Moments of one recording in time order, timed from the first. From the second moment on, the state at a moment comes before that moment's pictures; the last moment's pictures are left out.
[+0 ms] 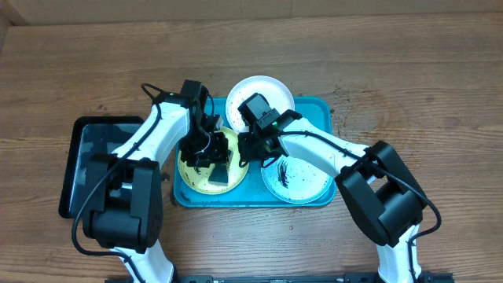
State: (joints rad) left arm -0.19 1.90 1.26 -1.02 0.30 -0.15; right arm 0.69 2.08 1.41 -0.56 -0.24 0.57
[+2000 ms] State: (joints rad) left arm -0.16 1.90 1.39 -0.96 0.24 -0.26; right arm 0.69 2.09 1.42 -0.58 -0.24 0.57
